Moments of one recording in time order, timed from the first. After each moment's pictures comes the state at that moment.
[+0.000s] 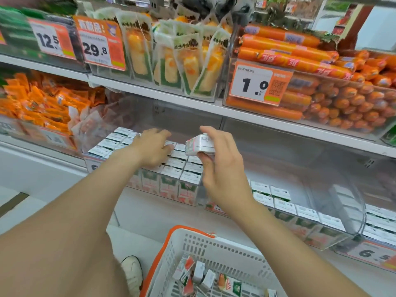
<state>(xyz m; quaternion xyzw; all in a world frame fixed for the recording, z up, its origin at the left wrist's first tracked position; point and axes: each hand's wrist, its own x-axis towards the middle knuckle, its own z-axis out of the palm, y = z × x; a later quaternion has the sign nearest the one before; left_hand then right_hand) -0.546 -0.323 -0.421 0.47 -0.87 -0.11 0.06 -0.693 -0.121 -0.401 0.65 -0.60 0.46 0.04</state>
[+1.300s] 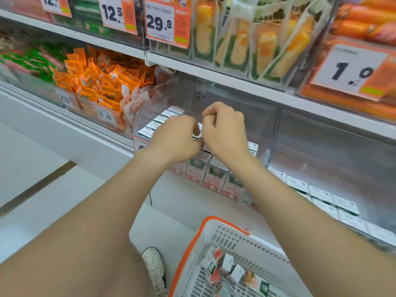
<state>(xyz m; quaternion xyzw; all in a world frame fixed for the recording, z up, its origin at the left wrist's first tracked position) -0.479 -0.277 -0.394 0.50 -0.83 -0.17 0.19 -0.619 -0.252 -0.394 0.61 -0.68 0.41 -0.04</state>
